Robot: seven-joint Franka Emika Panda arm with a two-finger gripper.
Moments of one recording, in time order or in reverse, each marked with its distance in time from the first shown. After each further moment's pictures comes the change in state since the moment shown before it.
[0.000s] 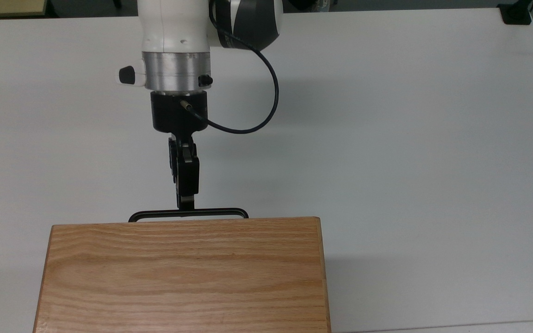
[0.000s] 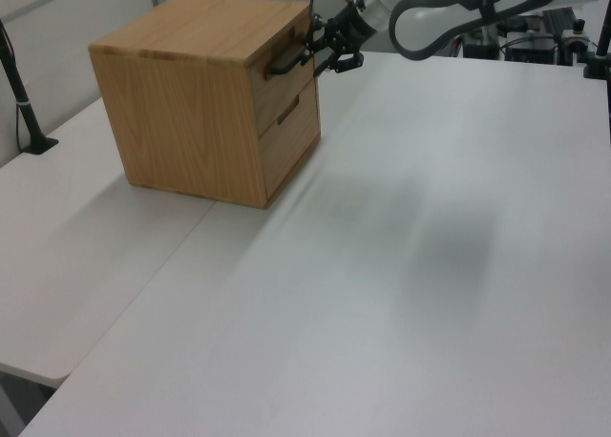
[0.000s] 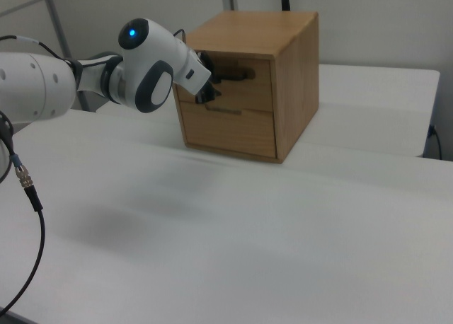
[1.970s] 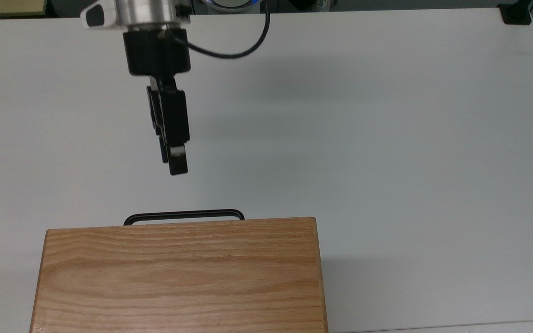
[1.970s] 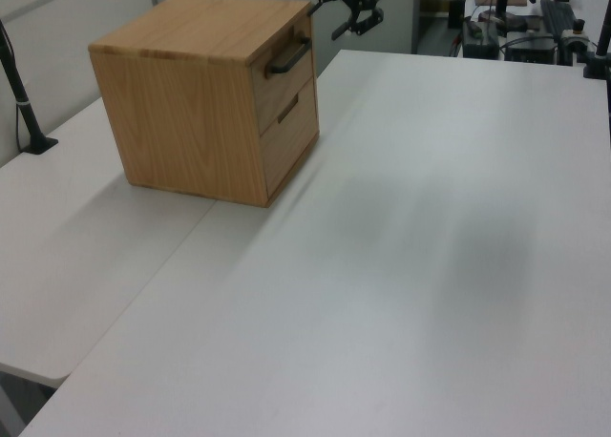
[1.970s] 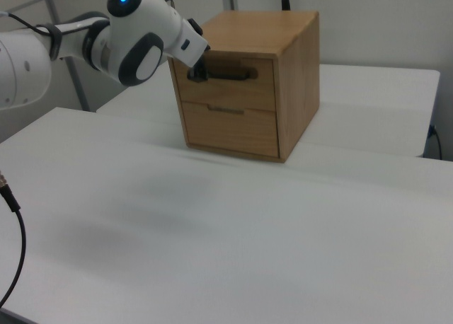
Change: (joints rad) arm -0.013 -0.141 -0.002 -0.007 0.156 -0.123 -0.225
